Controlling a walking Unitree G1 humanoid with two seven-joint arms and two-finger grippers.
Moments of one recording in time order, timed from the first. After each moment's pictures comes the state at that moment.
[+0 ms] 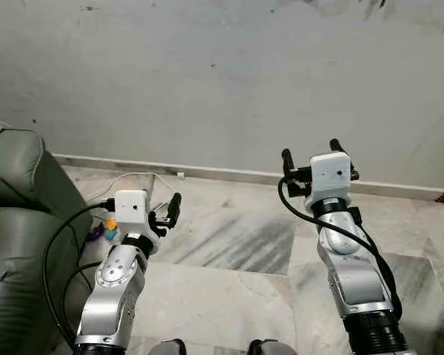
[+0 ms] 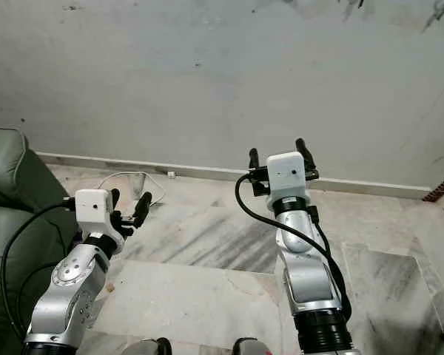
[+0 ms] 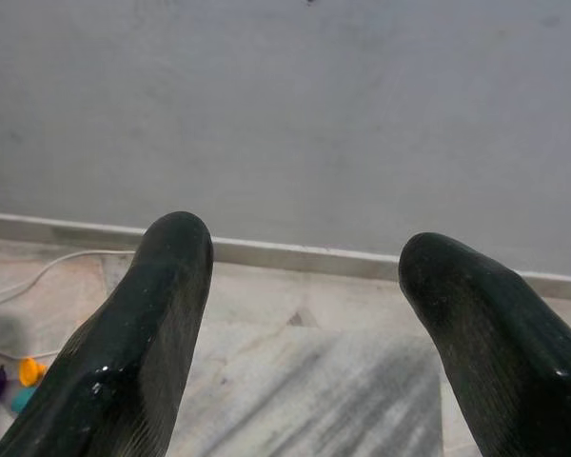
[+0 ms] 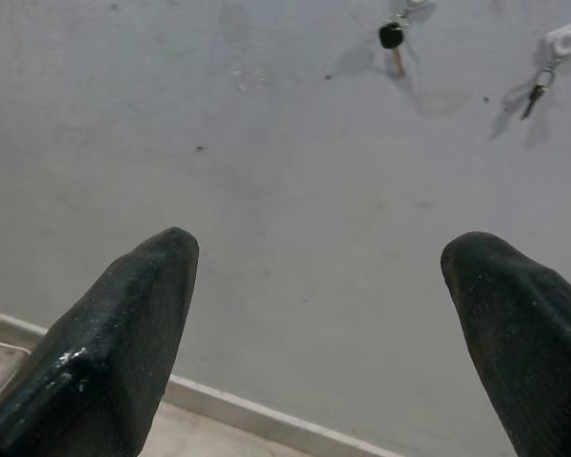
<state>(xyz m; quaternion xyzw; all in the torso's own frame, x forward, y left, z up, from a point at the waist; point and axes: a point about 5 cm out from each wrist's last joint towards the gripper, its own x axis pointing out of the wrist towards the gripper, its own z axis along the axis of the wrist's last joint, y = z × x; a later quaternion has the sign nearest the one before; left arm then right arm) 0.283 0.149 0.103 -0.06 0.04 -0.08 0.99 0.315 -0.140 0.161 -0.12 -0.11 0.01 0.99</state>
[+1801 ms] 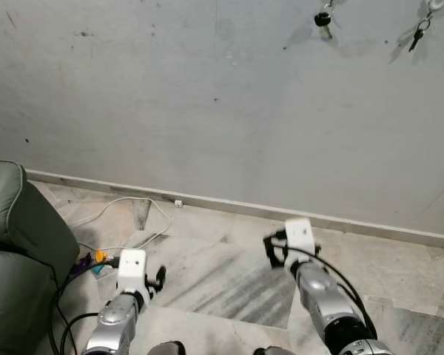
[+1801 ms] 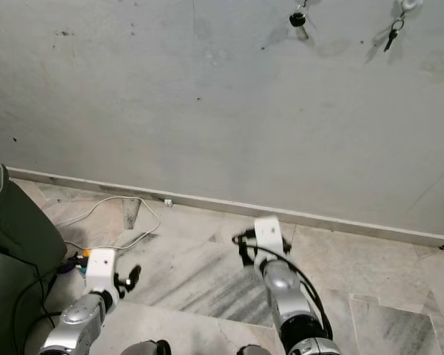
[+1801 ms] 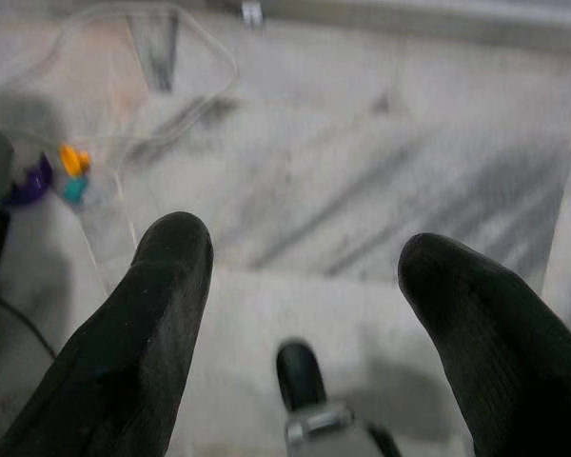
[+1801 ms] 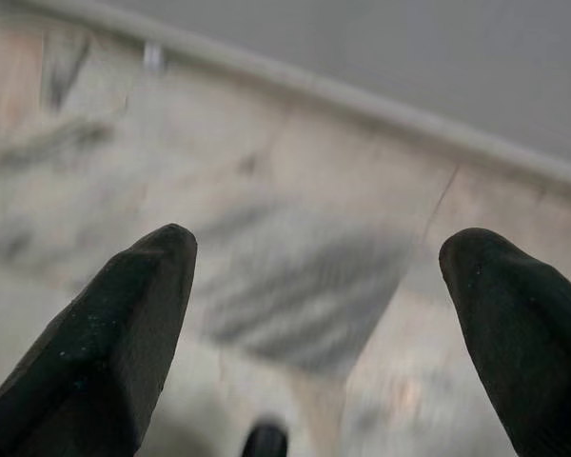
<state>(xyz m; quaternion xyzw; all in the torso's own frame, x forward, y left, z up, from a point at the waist) 0.234 0.179 -0.047 0.02 0.34 -0.02 0.94 0.276 -0.139 -0.021 -0.06 0.30 0.06 0.95</state>
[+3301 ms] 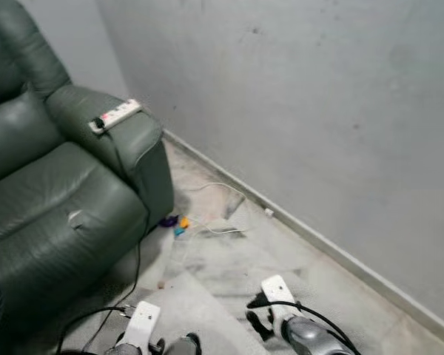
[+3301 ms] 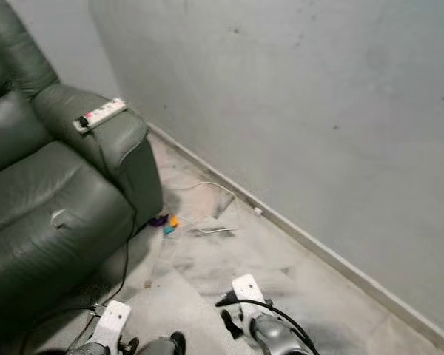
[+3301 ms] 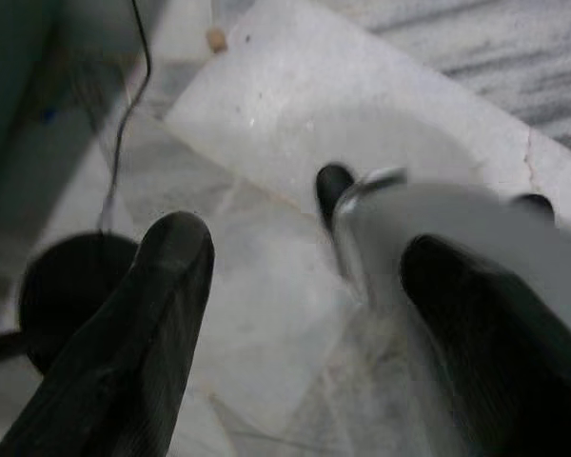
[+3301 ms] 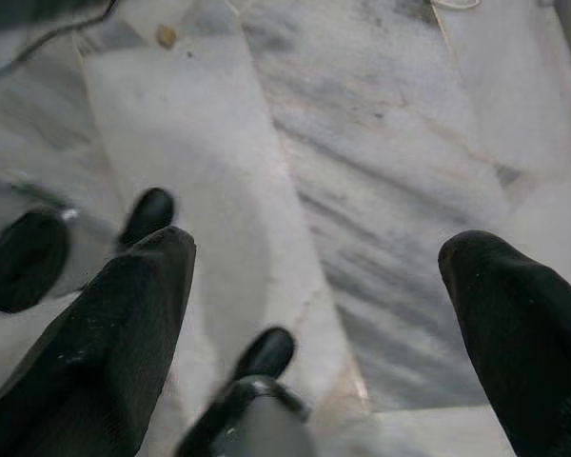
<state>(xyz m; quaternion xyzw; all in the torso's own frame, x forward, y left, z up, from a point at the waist) 0.179 0.179 -0.087 0.12 0.48 -0.10 0.86 0.219 -0.132 -0.066 -0.10 0.41 0.18 0.89</state>
